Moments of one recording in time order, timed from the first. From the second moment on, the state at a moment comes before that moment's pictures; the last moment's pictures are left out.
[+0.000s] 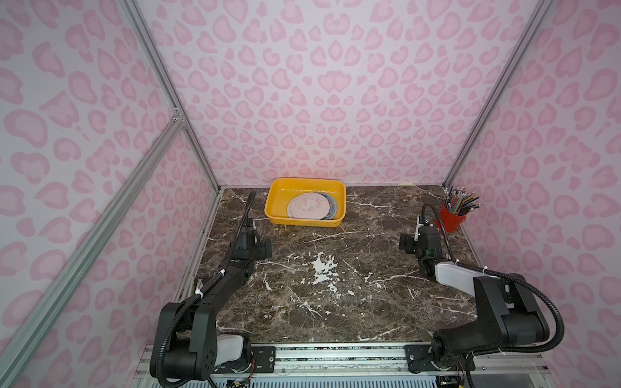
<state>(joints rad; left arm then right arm) -0.08 1.31 0.59 0.02 -0.17 -0.05 0.09 1.48 0.53 0.40 0.27 0.07</state>
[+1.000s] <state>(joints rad) -0.04 1.56 0.43 0.68 -0.07 0.04 0.02 1.53 0.23 1.14 0.13 0.01</state>
